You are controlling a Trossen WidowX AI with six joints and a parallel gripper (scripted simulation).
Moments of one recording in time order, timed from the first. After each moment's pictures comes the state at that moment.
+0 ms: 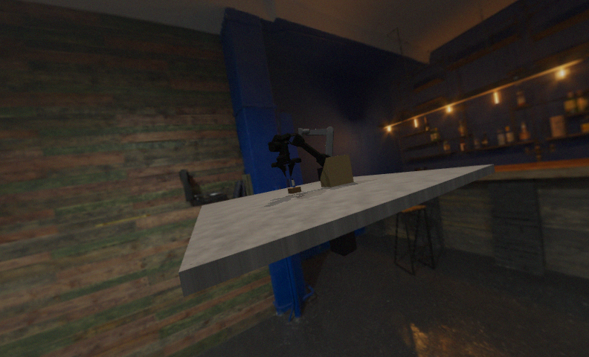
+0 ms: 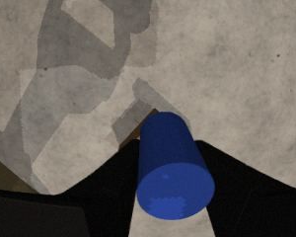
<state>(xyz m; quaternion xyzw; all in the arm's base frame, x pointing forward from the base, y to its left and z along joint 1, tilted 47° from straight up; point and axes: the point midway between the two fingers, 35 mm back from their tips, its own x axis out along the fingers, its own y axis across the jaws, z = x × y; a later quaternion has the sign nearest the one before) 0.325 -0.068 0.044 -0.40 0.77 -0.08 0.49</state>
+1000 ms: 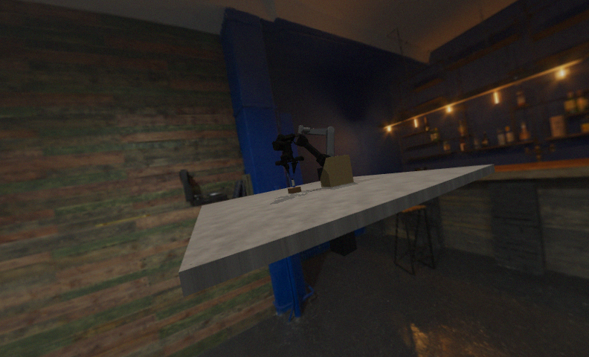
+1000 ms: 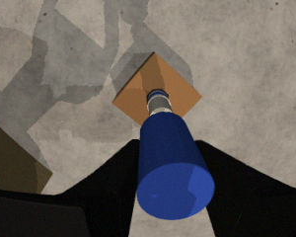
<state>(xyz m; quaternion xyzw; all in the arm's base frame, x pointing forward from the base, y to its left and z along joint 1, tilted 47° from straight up) 0.279 -0.078 0.084 -0.40 0.77 -0.08 0.49</state>
